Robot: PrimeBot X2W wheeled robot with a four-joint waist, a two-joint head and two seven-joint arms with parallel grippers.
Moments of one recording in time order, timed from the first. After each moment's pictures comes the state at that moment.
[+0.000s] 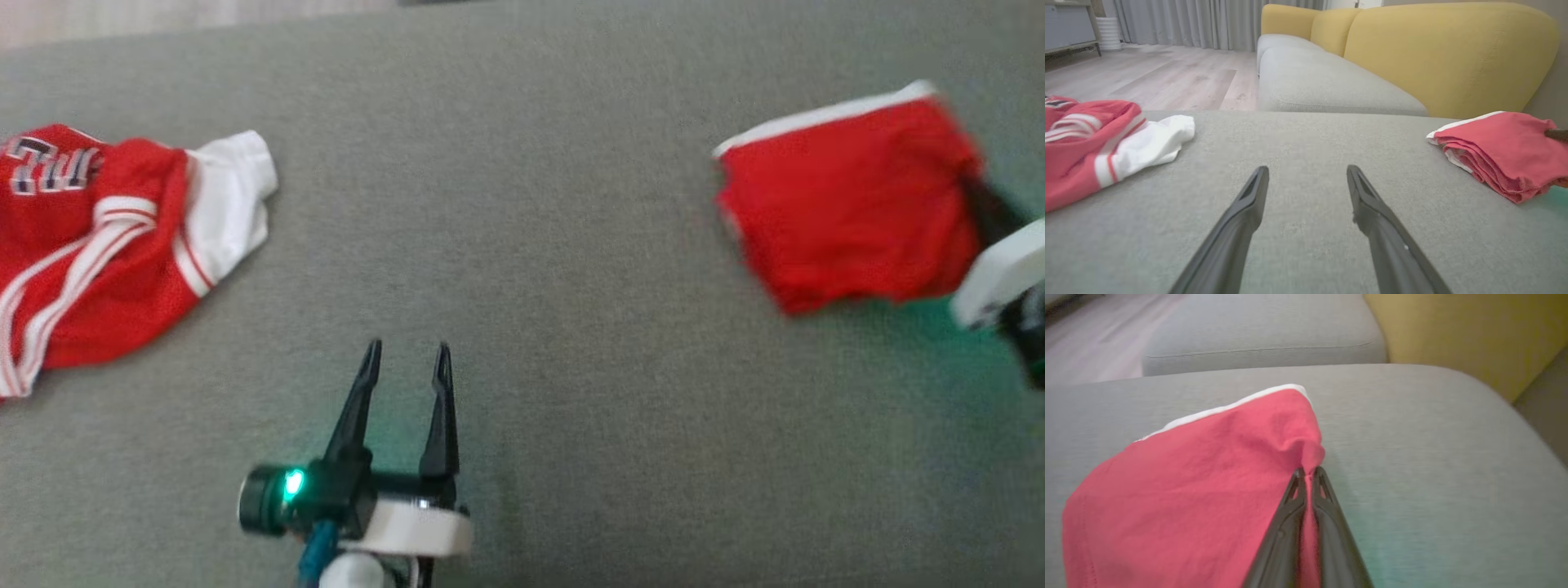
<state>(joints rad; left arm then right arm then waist) -0.05 0.05 -0.45 0.14 -0.24 0.20 -0.25 -0.58 -0.46 0.30 0.76 0.55 0.13 0.03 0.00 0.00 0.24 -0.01</state>
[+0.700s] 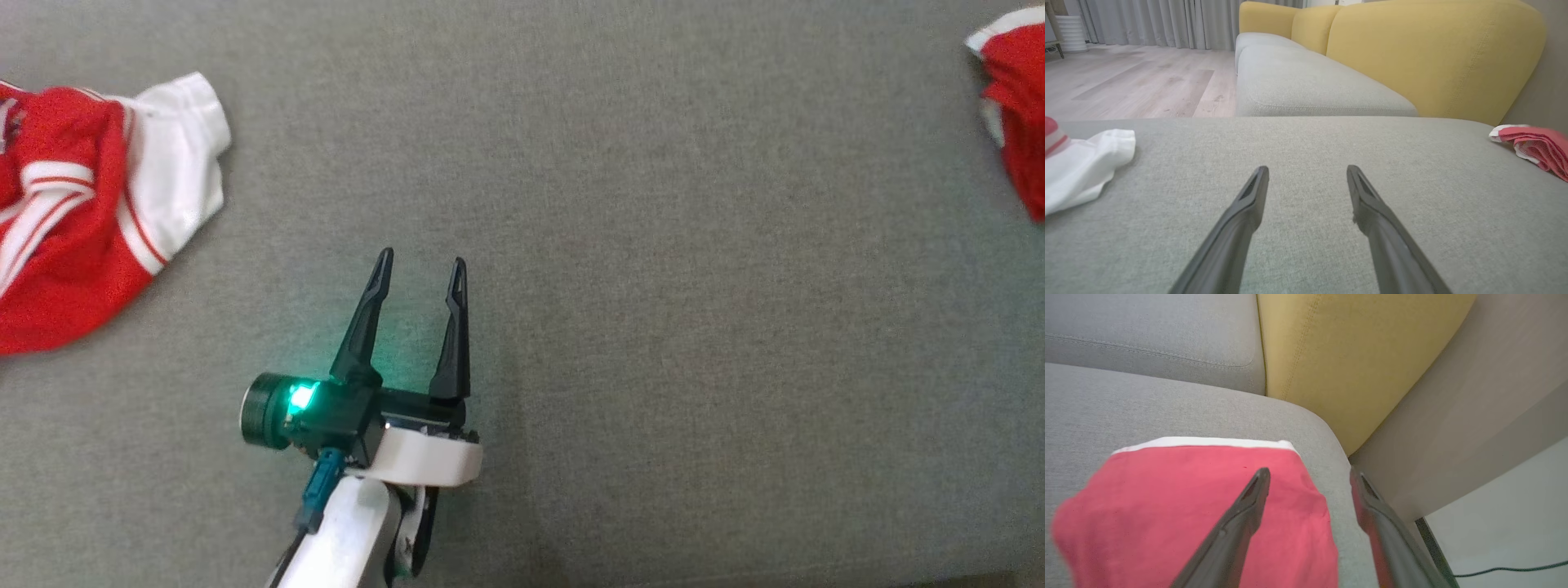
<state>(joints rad) -0.24 0.05 -0.47 0.16 -0.22 0.18 -0.26 -0.79 -0.67 0.14 0.97 0.28 0.13 -0.13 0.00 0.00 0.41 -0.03</state>
